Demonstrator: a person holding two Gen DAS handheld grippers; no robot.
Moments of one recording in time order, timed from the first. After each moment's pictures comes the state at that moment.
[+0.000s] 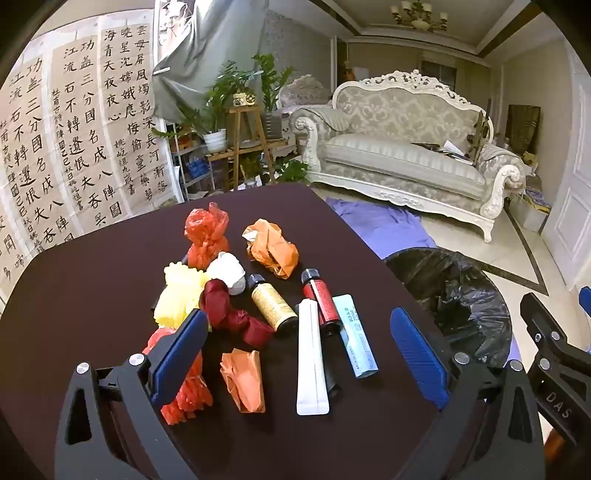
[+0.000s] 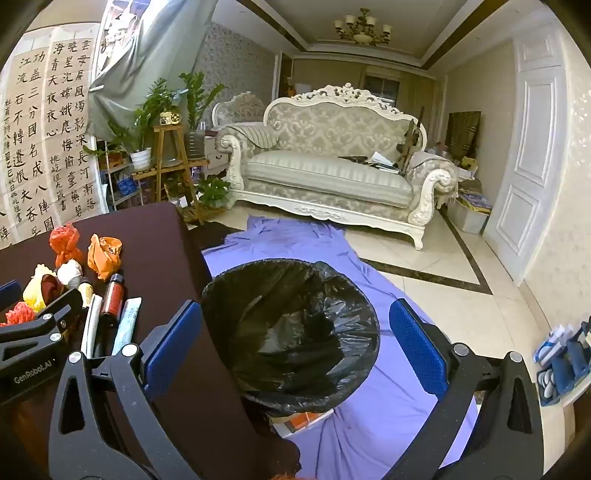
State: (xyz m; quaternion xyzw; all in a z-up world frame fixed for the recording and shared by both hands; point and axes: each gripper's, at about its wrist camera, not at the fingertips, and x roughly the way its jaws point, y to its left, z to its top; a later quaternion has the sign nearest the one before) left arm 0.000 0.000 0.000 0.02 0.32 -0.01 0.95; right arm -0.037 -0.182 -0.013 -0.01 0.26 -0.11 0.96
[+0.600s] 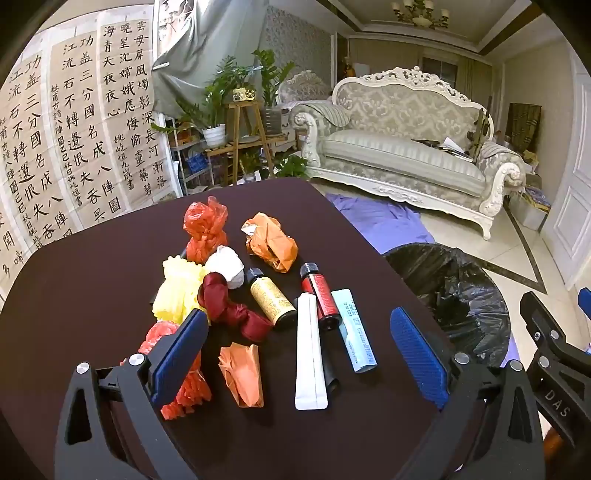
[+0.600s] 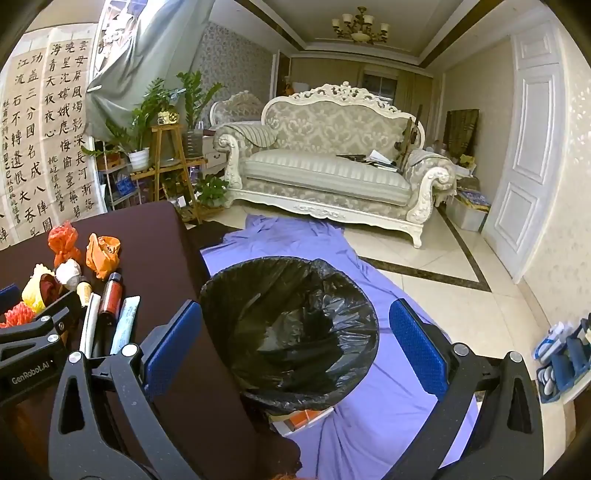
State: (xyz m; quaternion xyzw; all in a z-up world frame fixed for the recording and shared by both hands) left arm 0.001 0.003 -0.005 0.01 0.33 -0.01 0.94; right arm -0.037 -0.185 -0.015 -0.02 0.26 -0.12 0.96
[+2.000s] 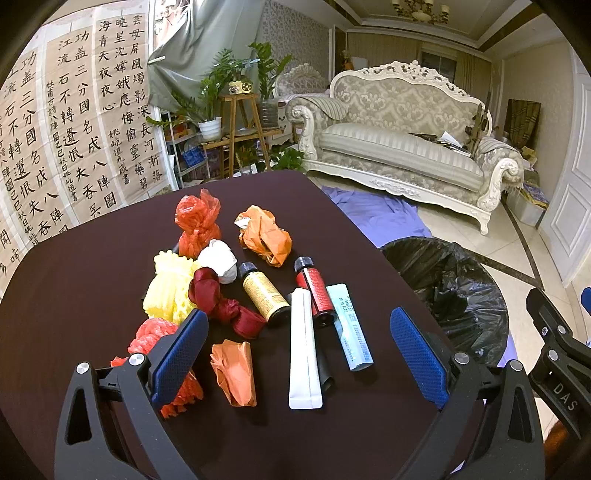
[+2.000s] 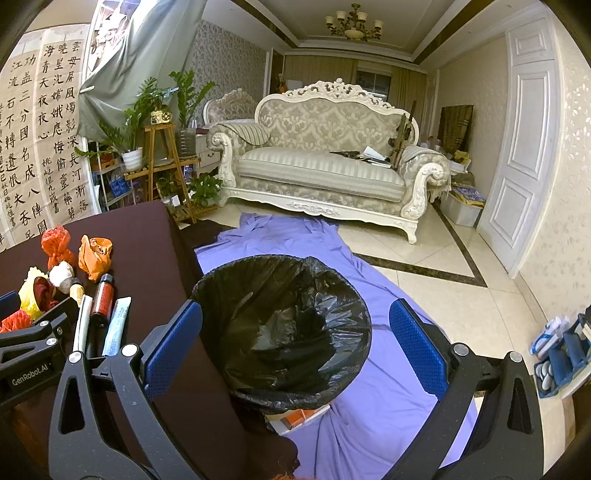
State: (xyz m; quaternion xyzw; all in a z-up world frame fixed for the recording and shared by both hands) left arm 0.005 -0.005 -0.018 0.01 0.35 -0.02 0.94; right arm -0.040 -0.188 -0.010 -0.01 0.27 -0.12 0.96
